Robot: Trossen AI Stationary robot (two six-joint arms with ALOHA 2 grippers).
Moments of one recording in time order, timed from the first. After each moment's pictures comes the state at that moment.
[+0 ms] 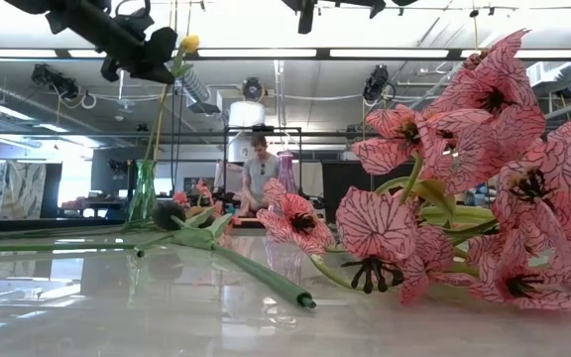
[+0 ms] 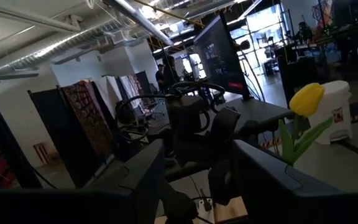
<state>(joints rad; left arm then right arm) 0.83 0.83 0.78 -0.12 -0.20 -0.04 -0.48 1.73 1.70 0.20 -0.52 0.43</state>
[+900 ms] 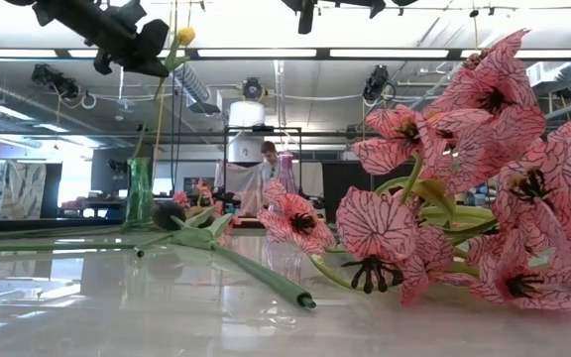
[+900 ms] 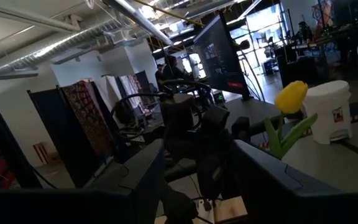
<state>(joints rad) 0.83 0.76 0.78 -0.18 -0.19 0.00 -0.48 1.73 1.70 0.20 -0.52 0.43</state>
